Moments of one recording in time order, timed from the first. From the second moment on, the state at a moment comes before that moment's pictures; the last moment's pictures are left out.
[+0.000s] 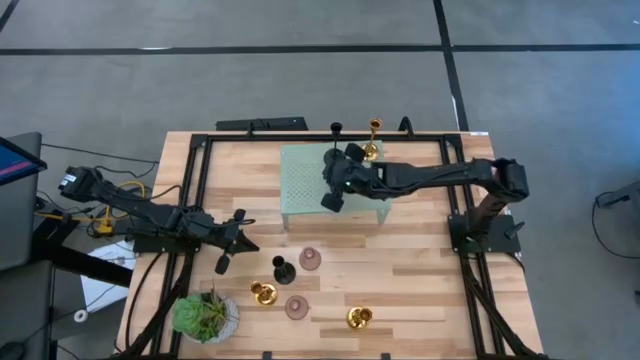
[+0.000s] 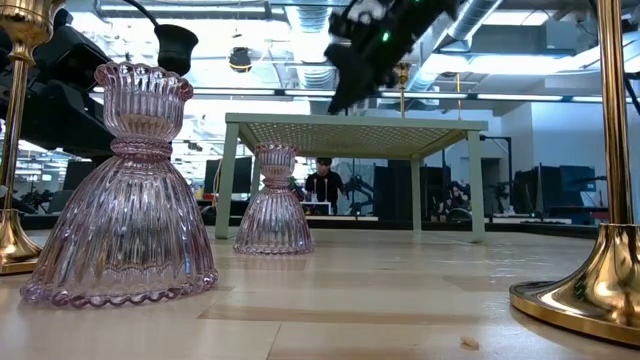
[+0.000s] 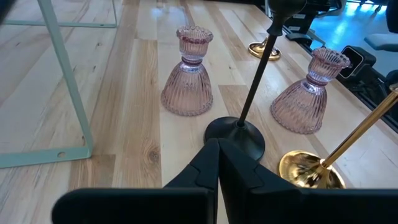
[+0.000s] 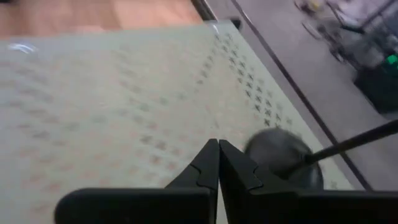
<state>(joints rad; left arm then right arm) -0.33 0.44 0.01 0.23 -0.08 -0.12 -0.08 1.67 1.29 -0.32 0.48 -0.02</state>
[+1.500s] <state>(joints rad) -0.33 0.84 0.01 0.73 -0.01 -0.06 0.46 0.96 0.68 -0.07 0.61 0.04</state>
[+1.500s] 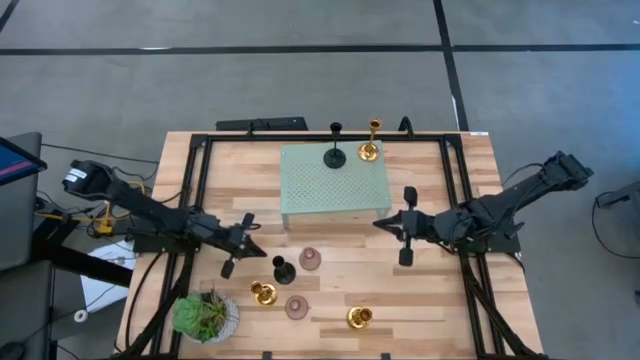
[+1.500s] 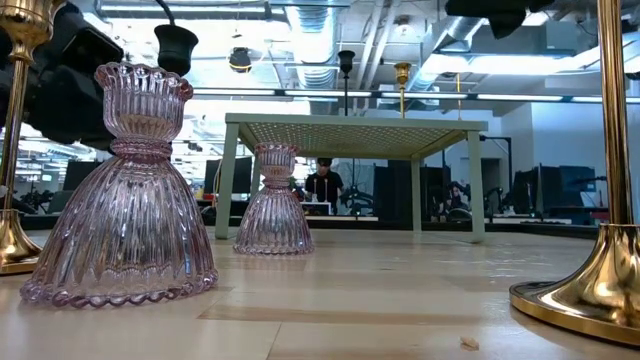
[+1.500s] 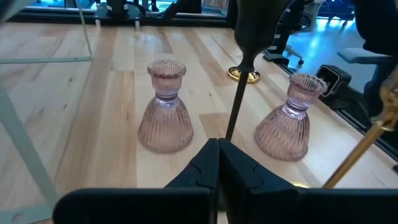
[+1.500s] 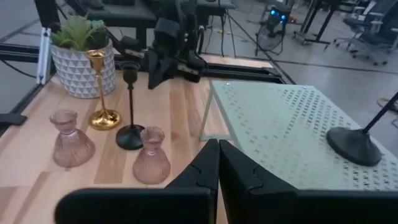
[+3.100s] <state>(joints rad) -0.33 1.30 0.15 0.91 0.06 -0.22 0.46 0.97 0.68 -0.07 0.62 0.03</state>
